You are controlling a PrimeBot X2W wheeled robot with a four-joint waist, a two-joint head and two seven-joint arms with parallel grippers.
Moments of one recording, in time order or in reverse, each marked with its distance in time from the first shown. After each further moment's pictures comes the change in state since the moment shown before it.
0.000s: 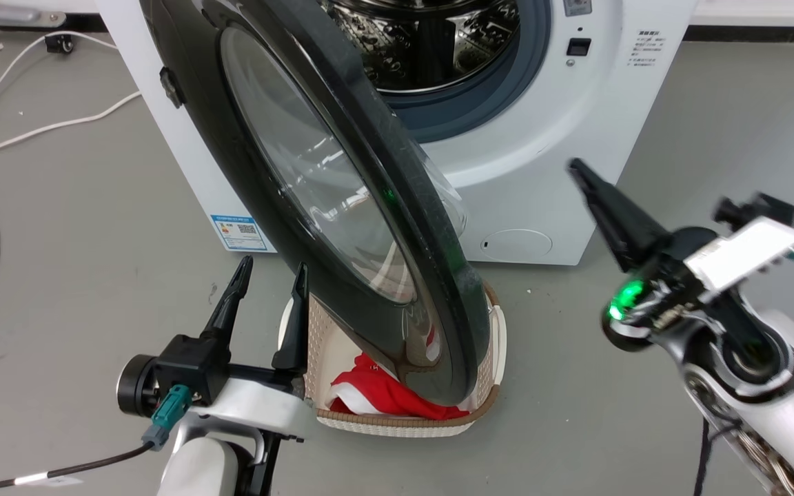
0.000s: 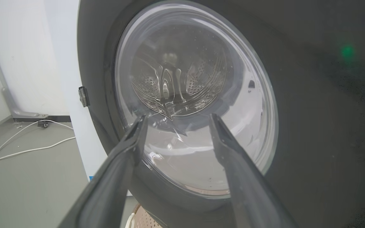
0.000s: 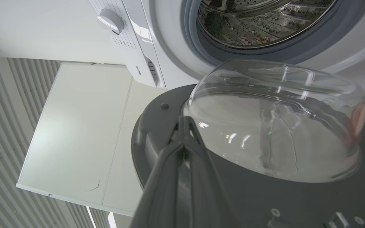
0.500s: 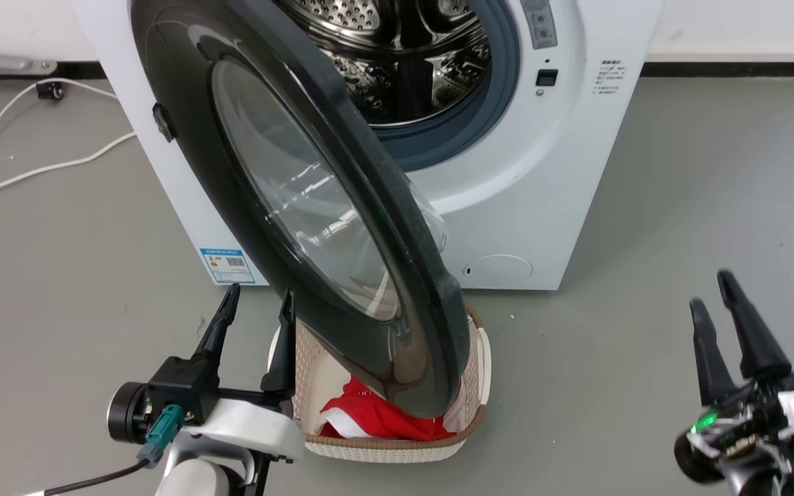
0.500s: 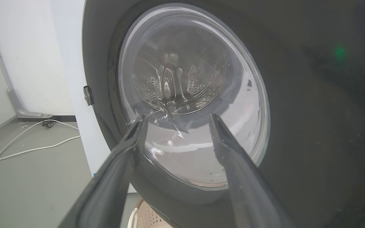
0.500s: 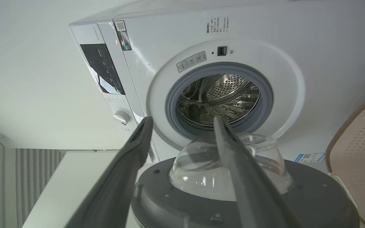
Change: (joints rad) left arm 0.051 0.000 0.032 0.021 0.017 0.002 0.000; right arm 0.520 0.097 -0.418 -0.141 -0.156 0.000 -0.155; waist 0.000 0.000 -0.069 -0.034
